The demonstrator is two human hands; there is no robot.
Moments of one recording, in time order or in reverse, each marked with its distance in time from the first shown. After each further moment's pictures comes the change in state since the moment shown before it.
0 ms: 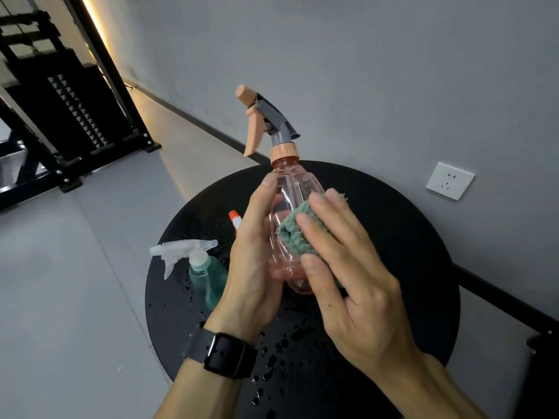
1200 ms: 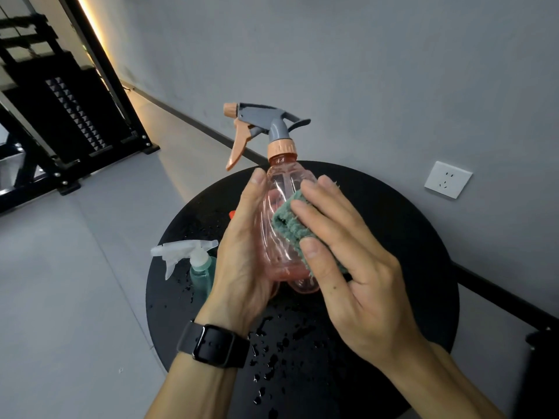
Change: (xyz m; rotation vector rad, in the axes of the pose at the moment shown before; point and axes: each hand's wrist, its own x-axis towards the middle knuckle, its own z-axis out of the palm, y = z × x) left_hand 0.001 0.010 -0.005 -0.135 -0.092 -0.048; right_hand 0.014 -0.009 -0.006 0.147 -0.042 0.088
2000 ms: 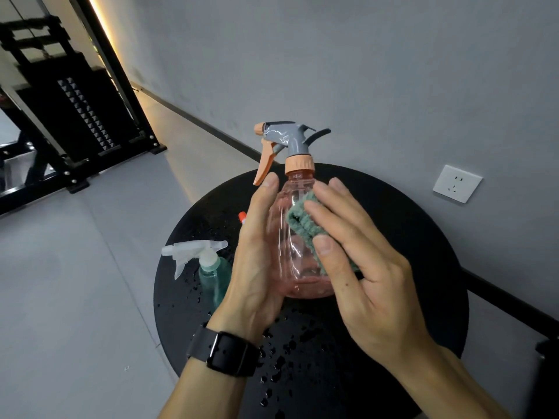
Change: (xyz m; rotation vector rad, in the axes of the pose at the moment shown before) left_hand -0.004 -0.001 -0.002 0.131 0.011 -0.005; right_hand 0.000 0.002 0.004 0.003 -0.004 0.042
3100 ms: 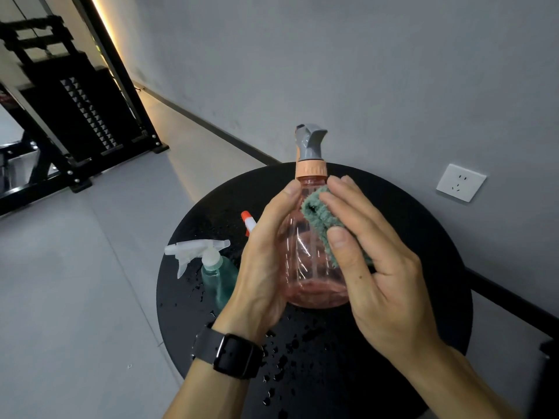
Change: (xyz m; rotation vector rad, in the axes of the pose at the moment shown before) left_hand 0.001 -0.004 -0.004 0.065 -0.030 0.031; right_hand 0.001 0.001 -0.003 0.042 0.027 0.064
